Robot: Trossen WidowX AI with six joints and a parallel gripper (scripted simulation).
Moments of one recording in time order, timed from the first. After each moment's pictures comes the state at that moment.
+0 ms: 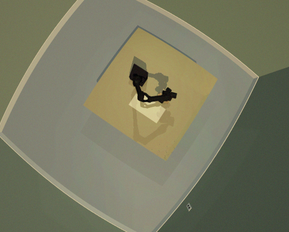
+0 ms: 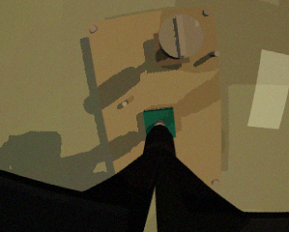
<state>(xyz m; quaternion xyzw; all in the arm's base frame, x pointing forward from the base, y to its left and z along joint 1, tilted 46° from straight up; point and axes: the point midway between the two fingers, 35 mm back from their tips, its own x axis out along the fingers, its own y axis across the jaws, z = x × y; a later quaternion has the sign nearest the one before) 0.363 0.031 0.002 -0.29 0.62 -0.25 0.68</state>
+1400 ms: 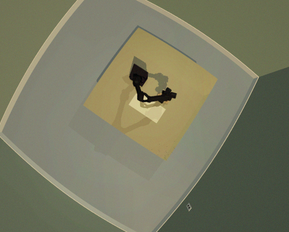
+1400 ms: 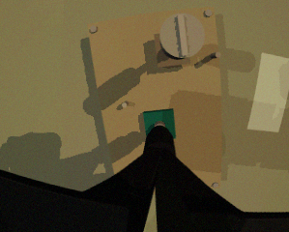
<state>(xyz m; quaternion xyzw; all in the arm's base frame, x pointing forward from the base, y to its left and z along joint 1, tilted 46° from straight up) 0.362 0.029 -0.001 -0.30 0.62 -0.24 0.69</state>
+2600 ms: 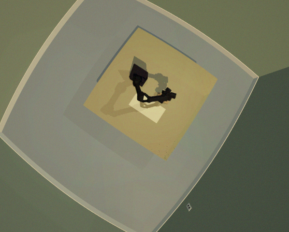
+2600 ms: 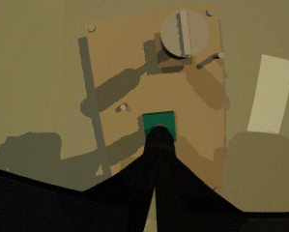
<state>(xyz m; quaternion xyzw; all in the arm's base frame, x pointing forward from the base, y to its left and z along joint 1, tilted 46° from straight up) 0.362 0.025 -0.006 -0.30 0.62 -0.24 0.69</state>
